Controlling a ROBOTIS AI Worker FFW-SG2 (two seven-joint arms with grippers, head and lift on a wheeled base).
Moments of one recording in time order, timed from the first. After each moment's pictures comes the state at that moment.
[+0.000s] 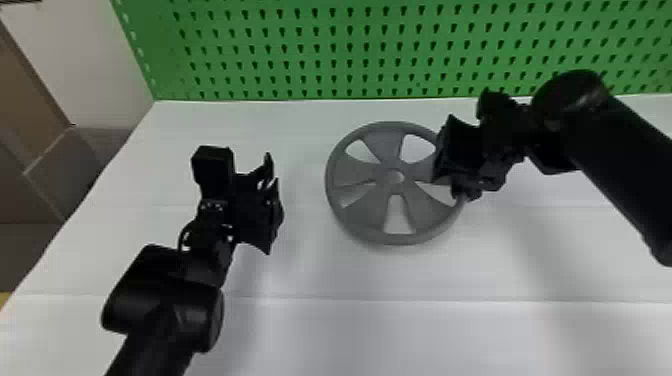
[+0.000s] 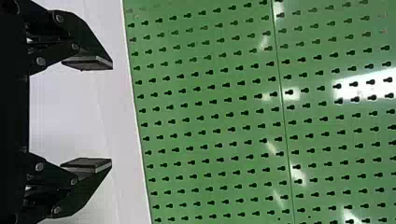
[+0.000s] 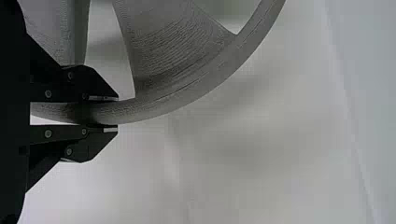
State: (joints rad) left arm -0.09 0.16 -0.16 -1.51 0.05 0.04 0.10; right arm -0.98 -0.19 0.45 -0.68 -1.27 1.07 -0.78
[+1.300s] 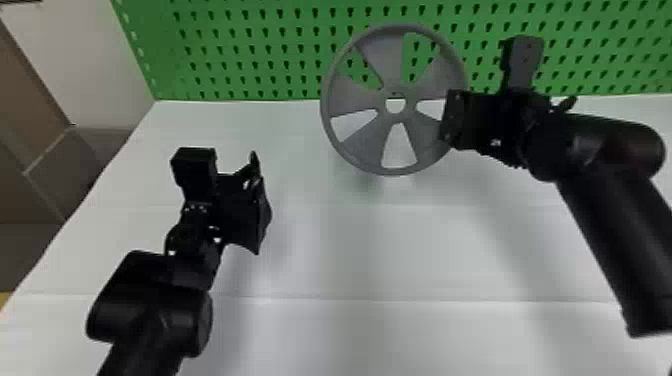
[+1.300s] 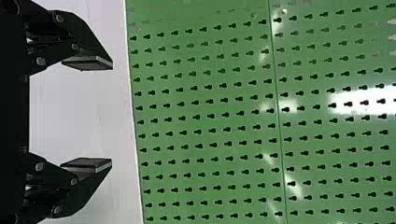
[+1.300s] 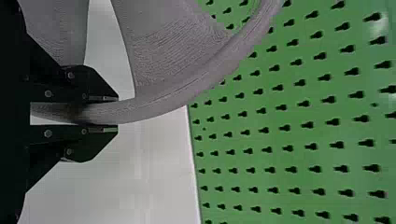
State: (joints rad) left arm -0.05 0.16 -0.11 -1.56 0.08 0.04 0.10; right arm -0.65 -0.15 0.20 -1.21 -0.50 0.64 -0.17
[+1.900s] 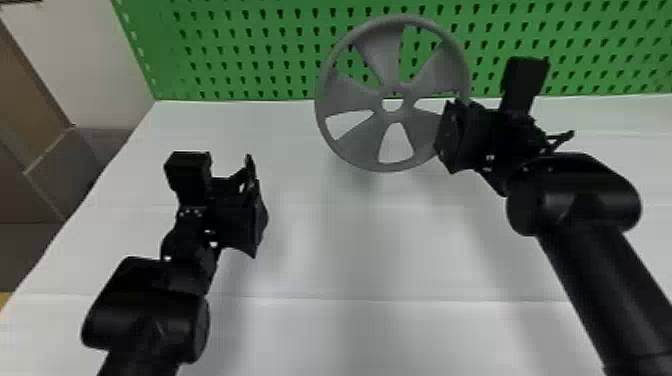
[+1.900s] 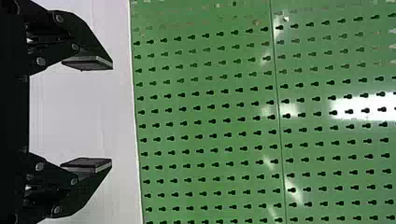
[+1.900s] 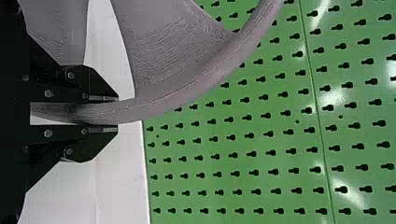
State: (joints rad) left arm -0.03 0.16 -0.09 -1.57 0.08 0.03 0.10; right arm -0.50 -0.10 0.17 -1.26 -0.34 0.32 -0.09
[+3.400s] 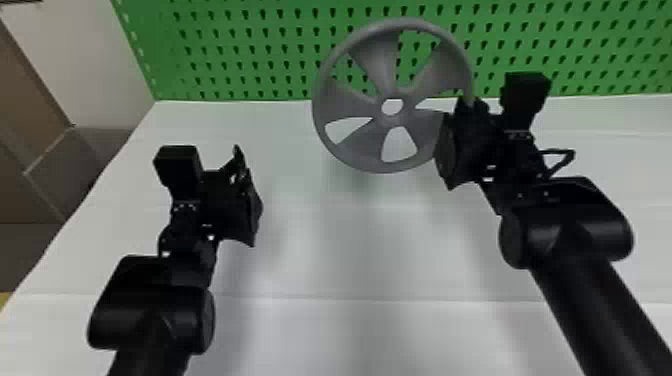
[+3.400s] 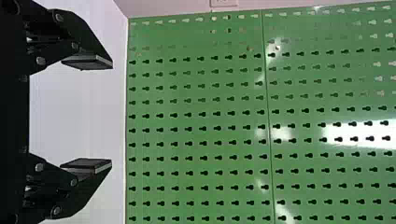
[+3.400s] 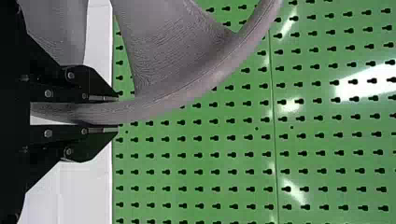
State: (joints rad) left arm -0.04 0.06 -0.01 -1.57 0.02 0.02 0.11; right arm -0.41 -0.08 0.17 -1.30 -0.20 0.12 -0.07
